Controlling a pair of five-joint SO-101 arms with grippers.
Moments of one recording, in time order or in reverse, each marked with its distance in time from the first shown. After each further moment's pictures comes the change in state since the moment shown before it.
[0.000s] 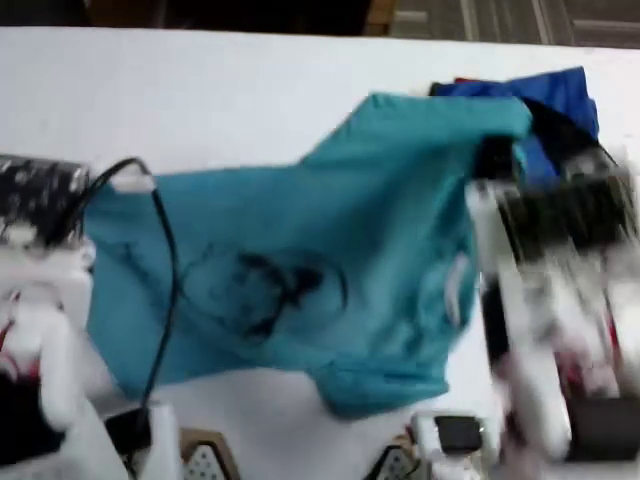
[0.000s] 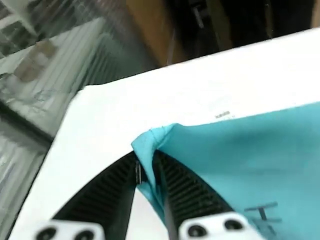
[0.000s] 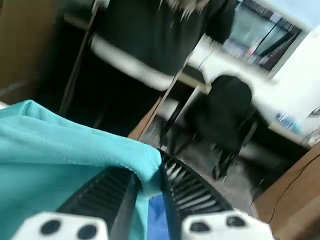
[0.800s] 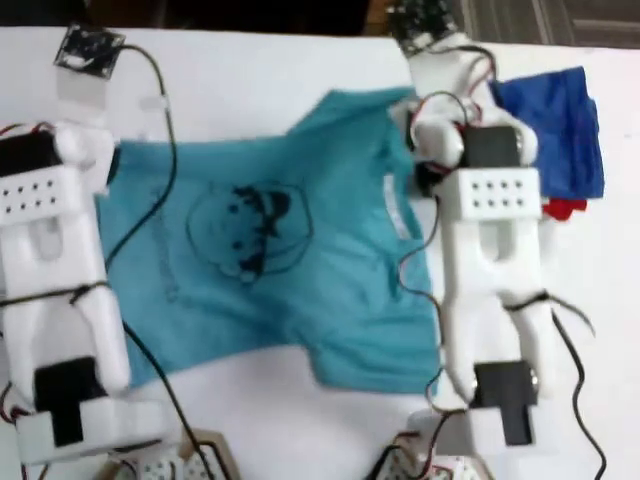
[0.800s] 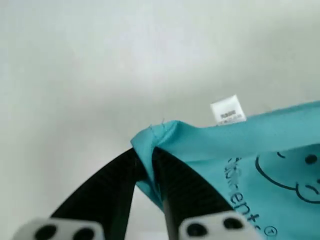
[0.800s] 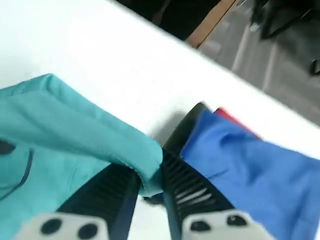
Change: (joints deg) left arm 2.5 54.2 -19.3 -5.5 -0.5; right arm -4.0 44.0 -5.4 -2.4 0.0
